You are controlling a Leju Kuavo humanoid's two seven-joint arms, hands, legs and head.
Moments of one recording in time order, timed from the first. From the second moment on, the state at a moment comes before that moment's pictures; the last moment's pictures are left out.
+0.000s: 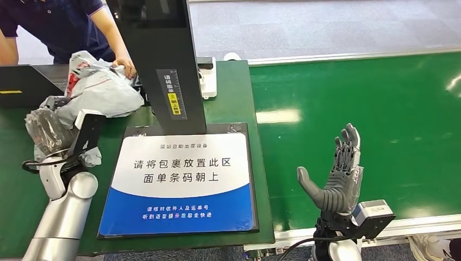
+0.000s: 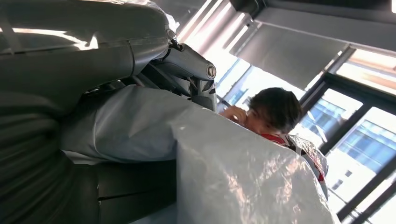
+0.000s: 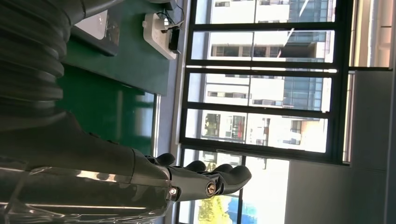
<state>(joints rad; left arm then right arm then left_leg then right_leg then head) -0.36 0.14 0.04 -1.16 -1.02 0.66 -0.06 0.02 0.07 0.12 -1.80 0.06 -0.29 -0.54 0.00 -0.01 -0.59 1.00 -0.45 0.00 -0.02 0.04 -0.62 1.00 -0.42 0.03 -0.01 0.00</state>
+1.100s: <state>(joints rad) -0.40 0.12 0.31 -1.03 -1.37 0.69 0.06 0.00 0.07 0.16 -1.77 0.04 -0.34 -0.55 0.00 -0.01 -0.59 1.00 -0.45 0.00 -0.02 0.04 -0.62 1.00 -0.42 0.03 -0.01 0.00</state>
